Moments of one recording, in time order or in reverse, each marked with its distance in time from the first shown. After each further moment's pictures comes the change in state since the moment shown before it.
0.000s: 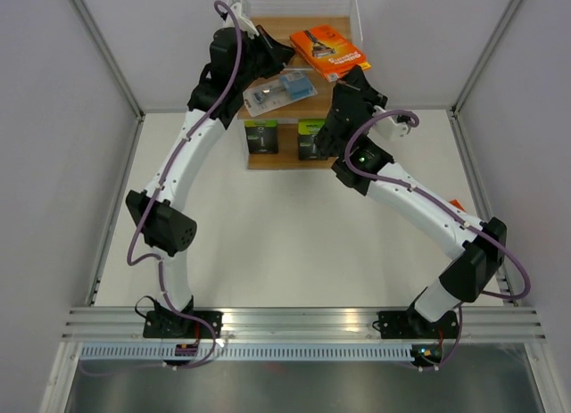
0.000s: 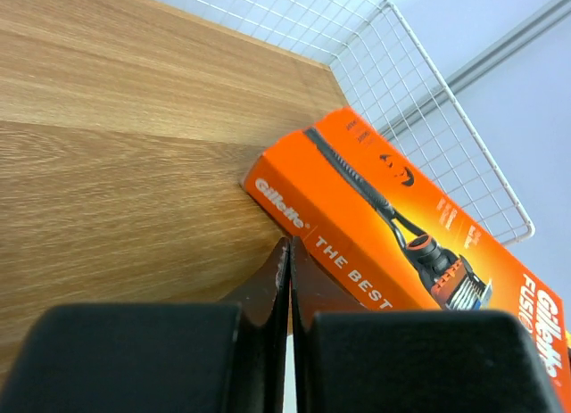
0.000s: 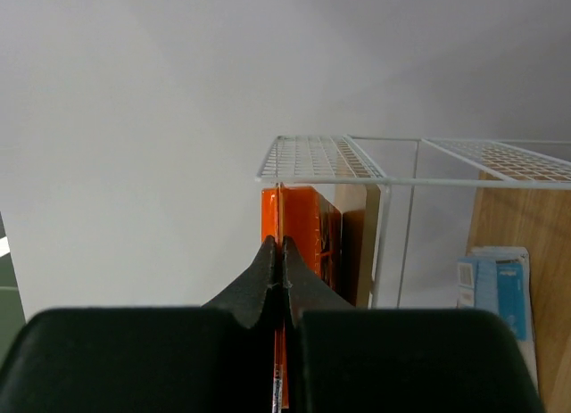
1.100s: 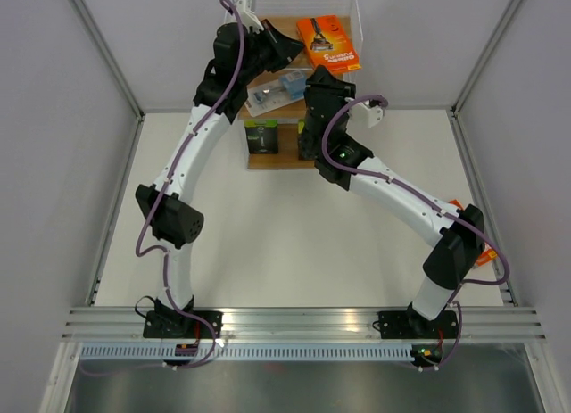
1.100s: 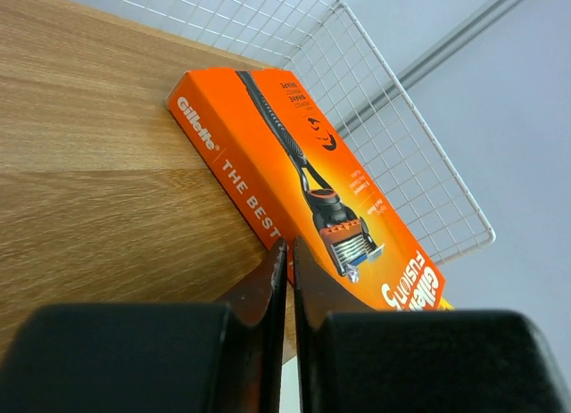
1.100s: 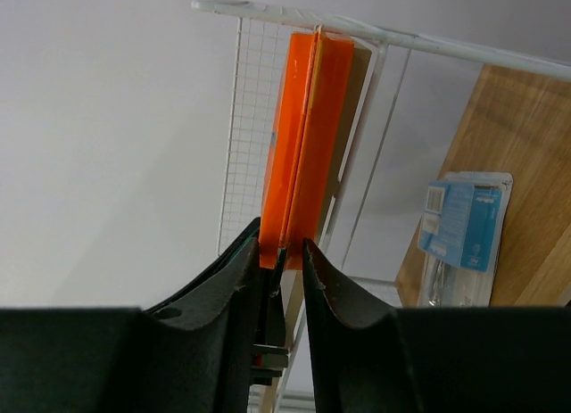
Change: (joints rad) left arm 0.009 0.094 0.117 0.030 0.110 -0.056; right arm 0.020 0.125 0.078 -0.028 -0.178 -0.081
